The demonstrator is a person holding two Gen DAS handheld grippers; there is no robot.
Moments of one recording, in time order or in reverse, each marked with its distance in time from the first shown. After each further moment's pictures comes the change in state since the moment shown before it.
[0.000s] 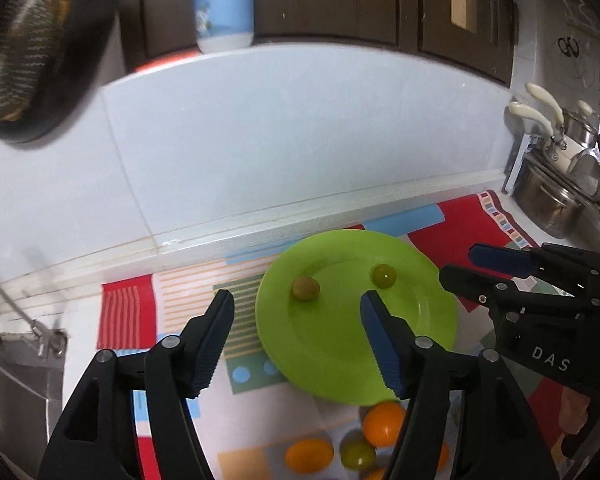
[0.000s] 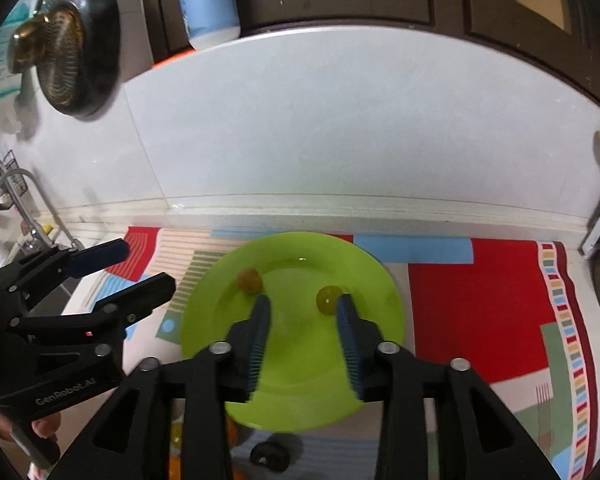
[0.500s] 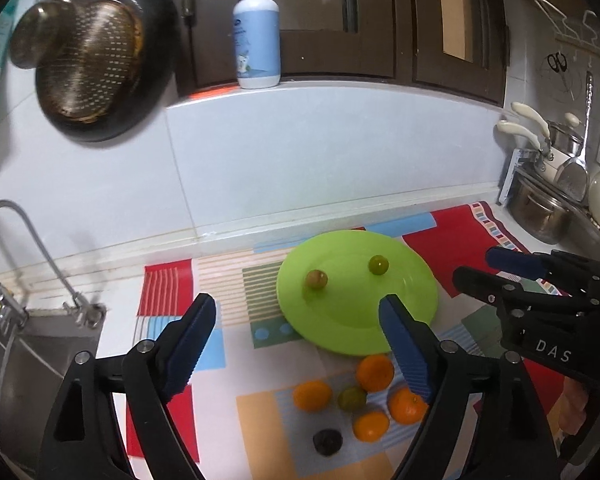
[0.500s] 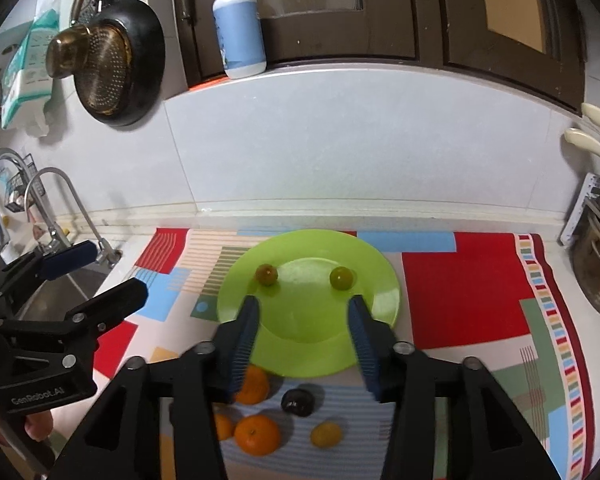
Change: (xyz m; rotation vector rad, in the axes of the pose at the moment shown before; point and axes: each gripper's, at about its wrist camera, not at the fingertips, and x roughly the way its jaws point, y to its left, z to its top) left arm -0.076 -0.003 -0.031 -0.029 -0.068 0.064; right arm -0.067 0.020 -0.030 0.006 -0.071 -0.012
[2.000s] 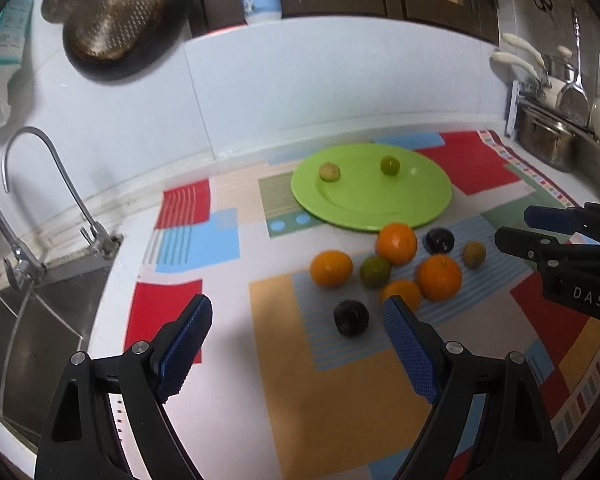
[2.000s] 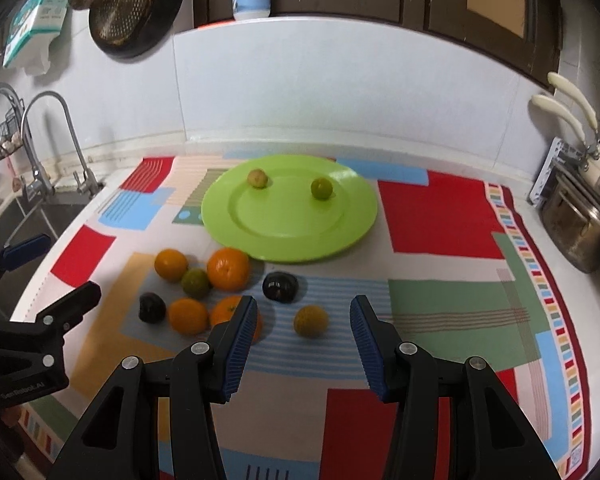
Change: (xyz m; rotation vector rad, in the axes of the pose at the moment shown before) left arm -0.008 -0.008 -0.107 0.063 0.096 0.078; right arm -0.007 0.008 -0.094 -0.057 0.103 -0.098
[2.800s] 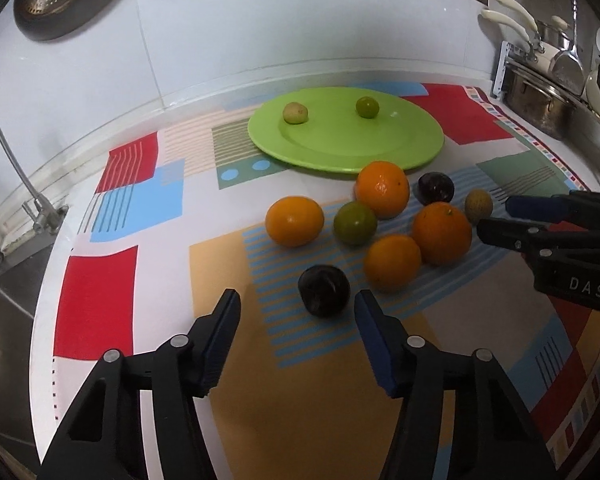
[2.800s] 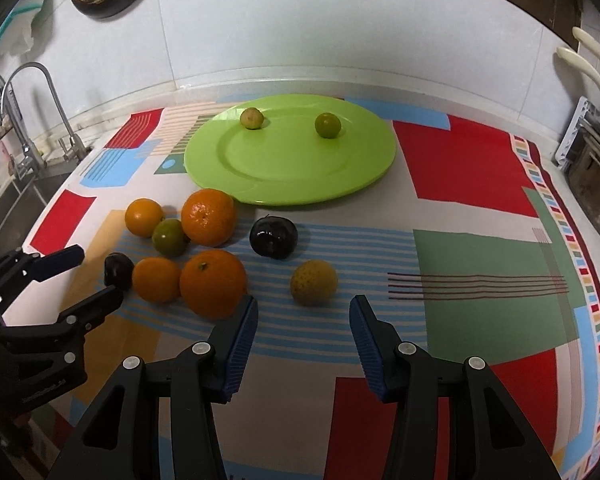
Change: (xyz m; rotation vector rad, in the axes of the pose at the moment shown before) left arm 0.054 -0.016 -0.014 0.025 0.123 -0.113; right arm 0.051 -0.009 -0.015 0.015 0.133 0.044
